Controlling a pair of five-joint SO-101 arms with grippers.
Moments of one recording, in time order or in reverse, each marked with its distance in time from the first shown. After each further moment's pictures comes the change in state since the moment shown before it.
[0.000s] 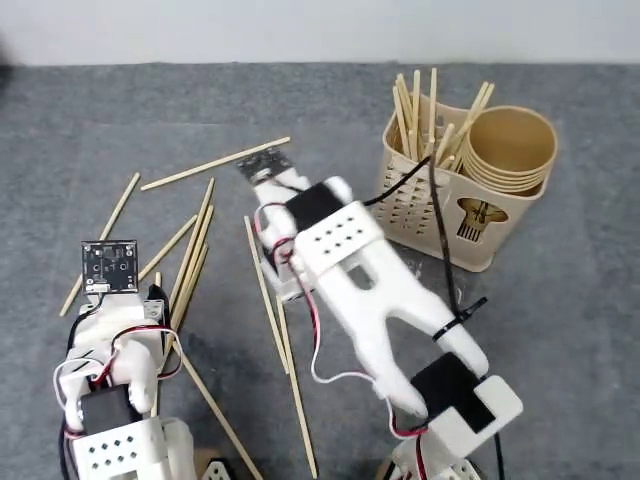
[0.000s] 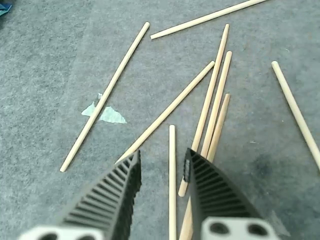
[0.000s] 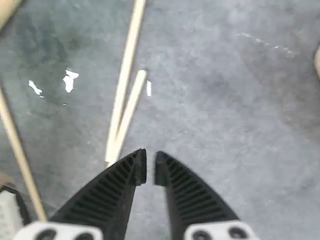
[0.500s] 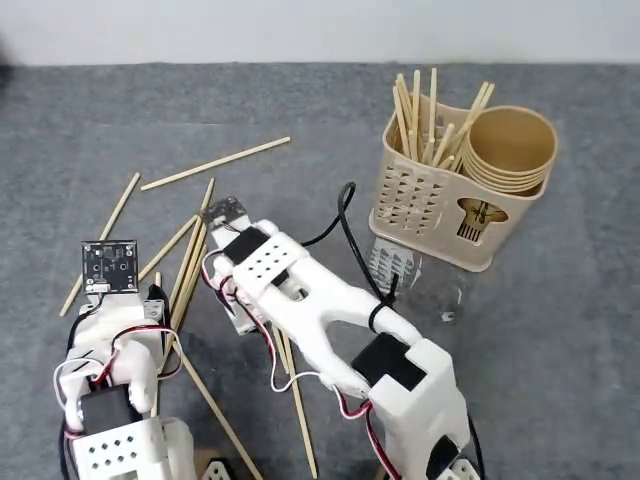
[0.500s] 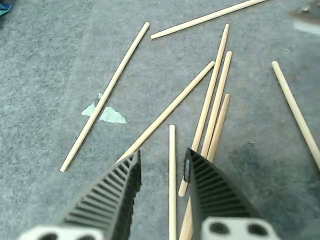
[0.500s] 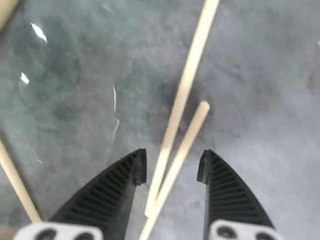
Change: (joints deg) left arm 0.0 0.0 0.0 0.0 0.0; right arm -8.4 17.3 0.0 -13.6 -9.6
